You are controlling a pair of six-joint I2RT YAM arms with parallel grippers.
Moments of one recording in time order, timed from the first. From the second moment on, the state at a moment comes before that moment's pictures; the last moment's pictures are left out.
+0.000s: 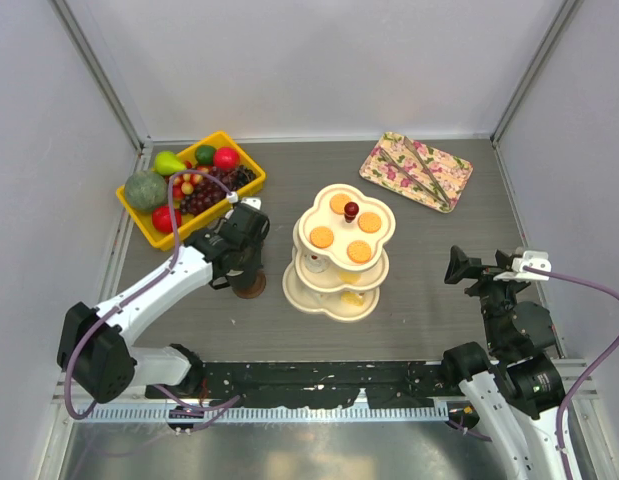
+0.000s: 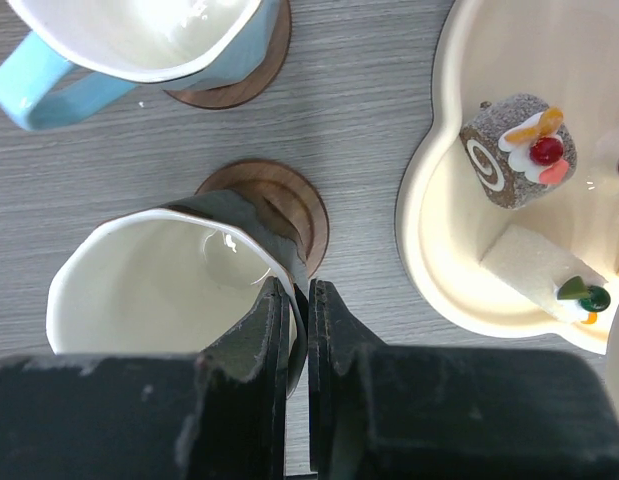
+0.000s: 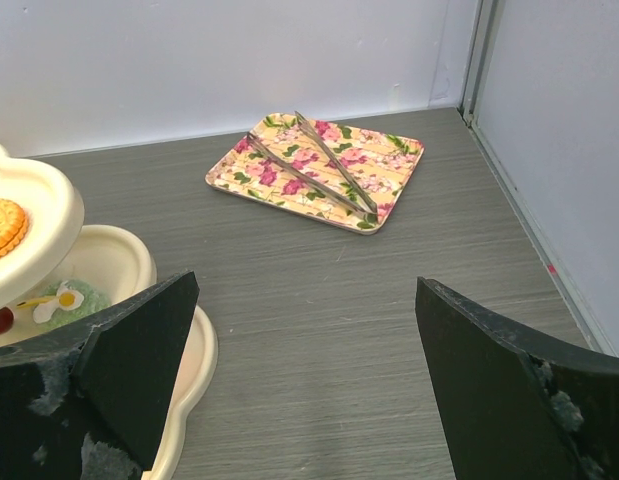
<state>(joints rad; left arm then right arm) -0.61 1.27 0.99 -0.71 -0.27 -0.48 0.30 0.09 0.60 -0.46 0.36 0.11</state>
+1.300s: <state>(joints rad) -0.69 1.32 0.95 -0.63 -0.31 -0.50 0.30 0.08 0.59 -0.46 0.37 0.10</state>
